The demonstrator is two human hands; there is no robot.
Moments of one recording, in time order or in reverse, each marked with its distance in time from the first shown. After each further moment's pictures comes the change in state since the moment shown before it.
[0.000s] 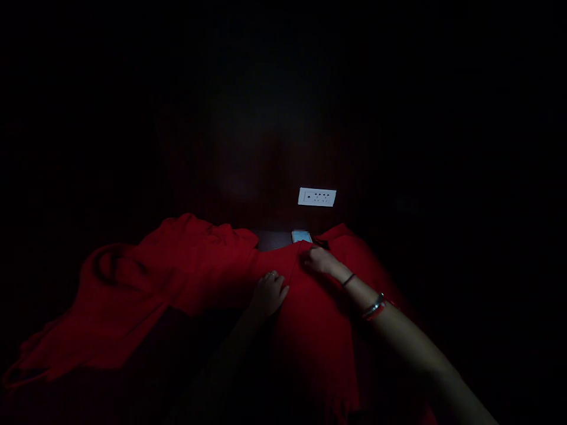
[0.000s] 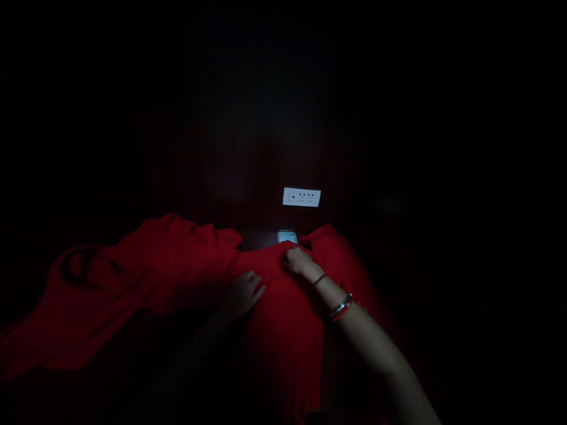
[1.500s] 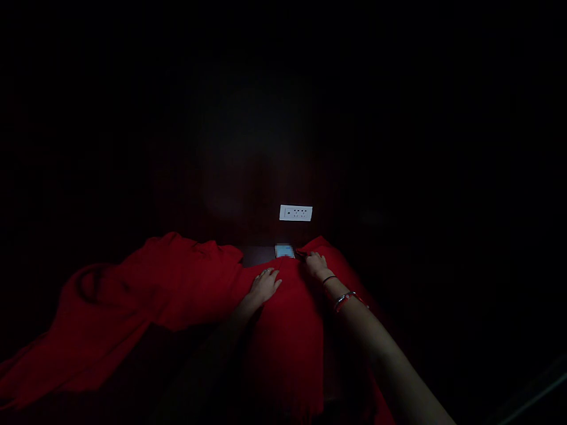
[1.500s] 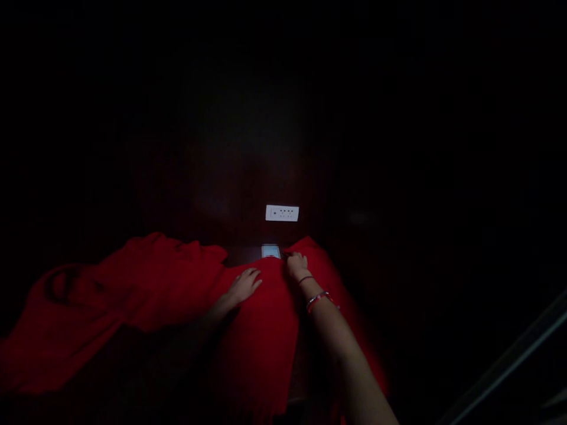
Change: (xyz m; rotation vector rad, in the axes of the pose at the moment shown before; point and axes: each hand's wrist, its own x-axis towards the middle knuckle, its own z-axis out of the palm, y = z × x) left_hand 0.054 0.009 0.014 -0.122 -0.114 0.031; right_hand -0.014 0.037 -0.004 -0.066 0.156 0.299
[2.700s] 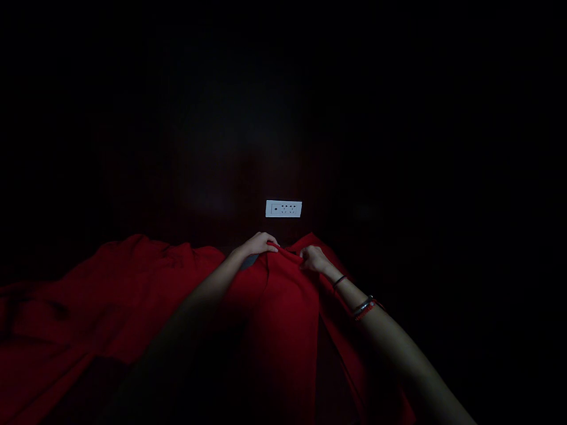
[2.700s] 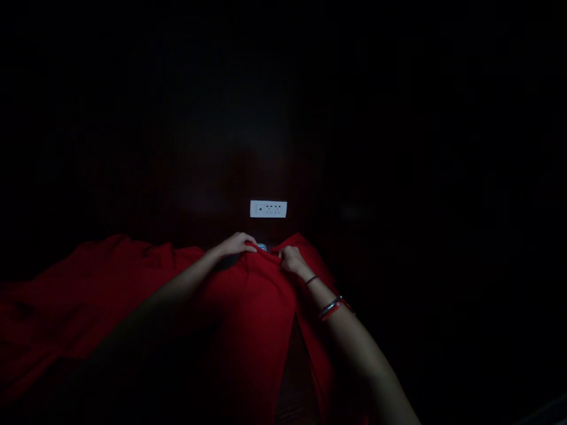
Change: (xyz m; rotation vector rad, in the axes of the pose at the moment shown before) left_hand 0.115 0.002 -0.076 -0.257 -0.161 0.349; right_hand -0.001 0.032 -0.035 0.269 -0.038 -0.082
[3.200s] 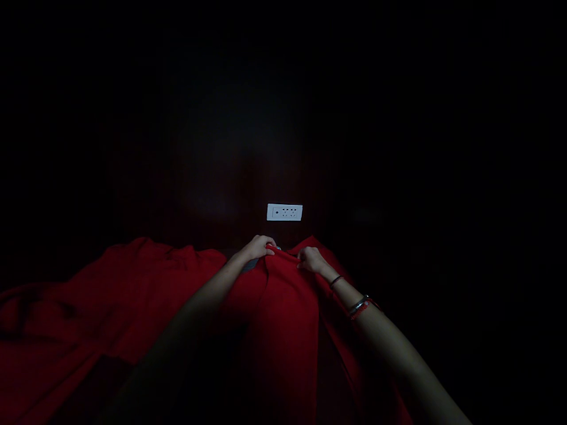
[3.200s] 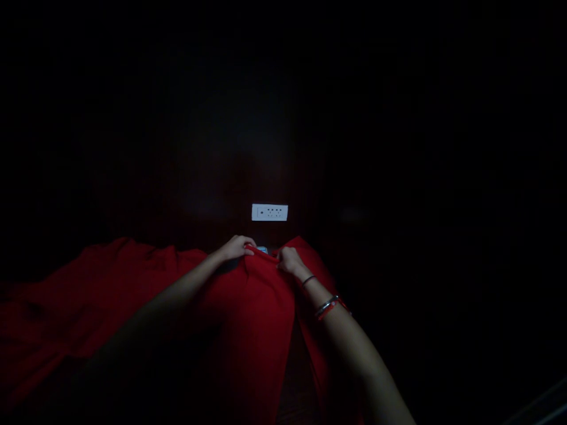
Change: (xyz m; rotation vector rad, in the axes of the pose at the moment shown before) left_hand -0.009 0.000 0.001 0.066 0.099 -0.092; right_hand 0.008 -0.006 0.003 -0.066 0.010 -0.038
